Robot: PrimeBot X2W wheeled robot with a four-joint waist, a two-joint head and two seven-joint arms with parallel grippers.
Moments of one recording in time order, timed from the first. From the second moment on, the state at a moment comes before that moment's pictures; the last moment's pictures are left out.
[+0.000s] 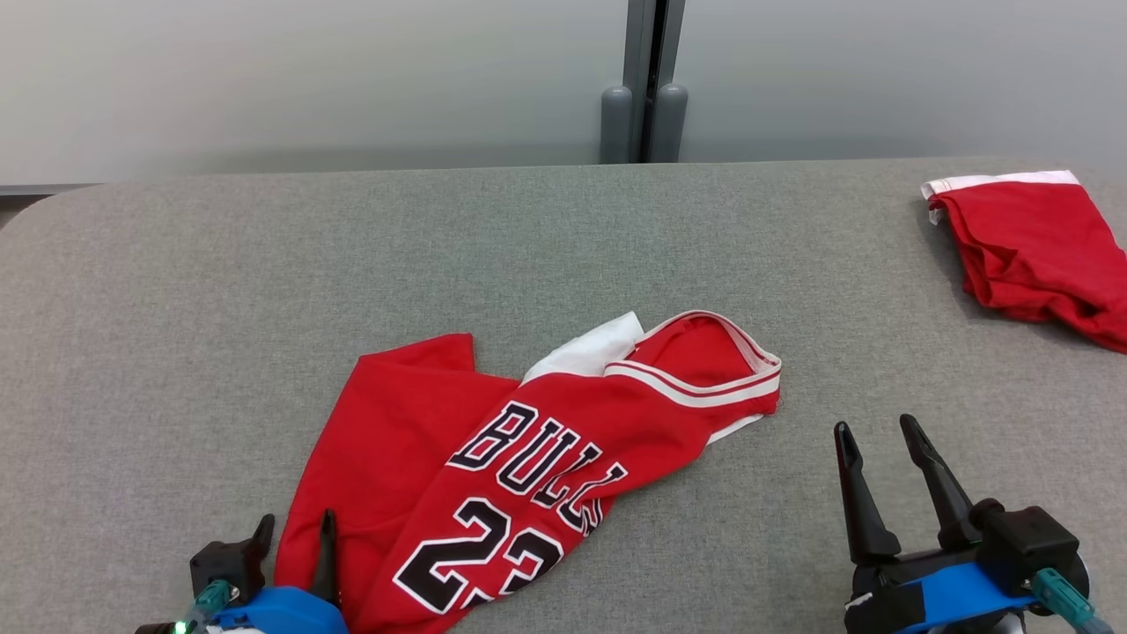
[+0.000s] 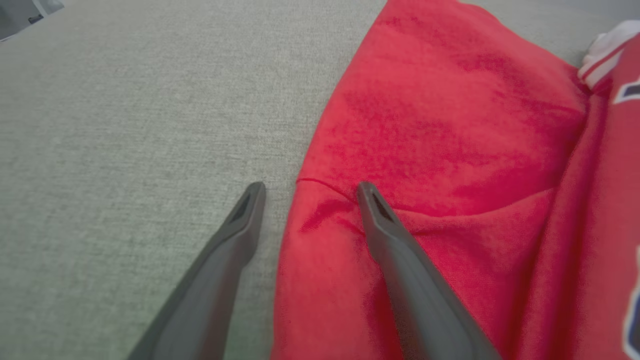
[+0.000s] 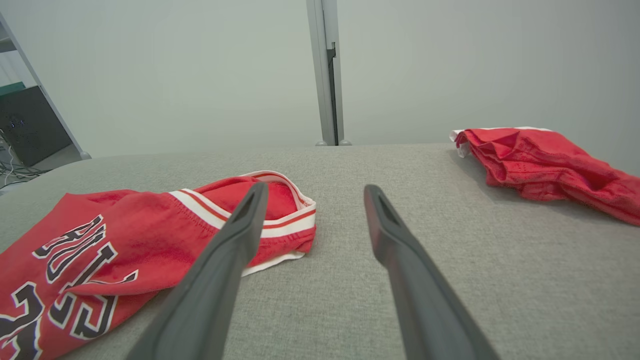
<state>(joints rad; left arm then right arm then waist) -0.18 0.12 -0.04 0.80 -0.16 -0.13 -0.26 -0.01 -0.05 0.02 0.16 0.16 0.13 -0.26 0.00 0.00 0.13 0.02</state>
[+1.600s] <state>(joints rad) -0.15 0.19 -0.17 0.14 -0.24 -0.11 -0.19 -0.02 -0.05 0.02 0.17 0.18 0.13 -0.26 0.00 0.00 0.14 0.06</state>
